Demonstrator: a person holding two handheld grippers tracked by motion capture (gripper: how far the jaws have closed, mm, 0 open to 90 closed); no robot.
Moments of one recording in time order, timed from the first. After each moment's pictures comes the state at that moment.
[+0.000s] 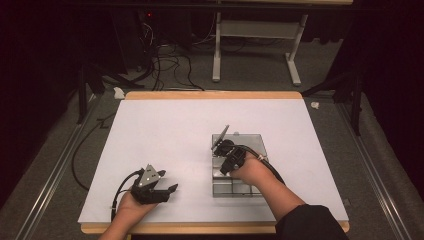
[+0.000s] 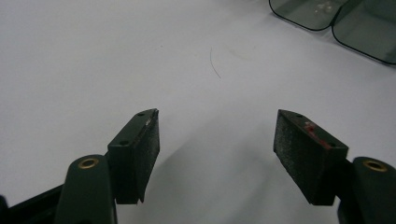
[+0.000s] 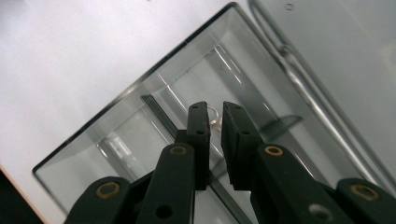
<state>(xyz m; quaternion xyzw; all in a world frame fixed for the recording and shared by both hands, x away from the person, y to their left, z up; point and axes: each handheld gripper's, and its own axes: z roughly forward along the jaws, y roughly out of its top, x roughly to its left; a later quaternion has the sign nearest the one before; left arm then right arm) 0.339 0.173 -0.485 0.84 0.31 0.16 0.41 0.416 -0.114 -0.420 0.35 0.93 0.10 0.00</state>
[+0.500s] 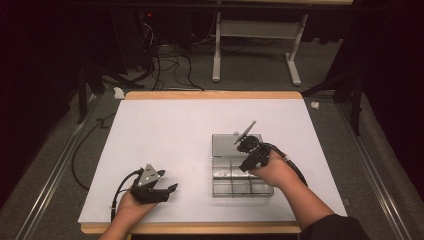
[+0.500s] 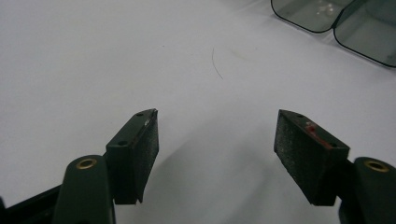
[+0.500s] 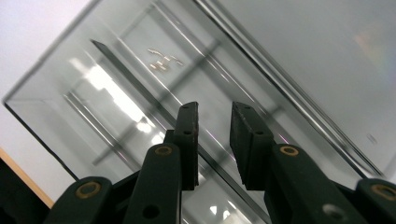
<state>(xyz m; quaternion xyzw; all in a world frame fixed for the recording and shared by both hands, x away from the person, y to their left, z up) 0.340 0.174 -0.485 0.84 0.31 0.16 0.41 0.401 -0.175 -0.394 0.42 0.90 0.11 0.03</state>
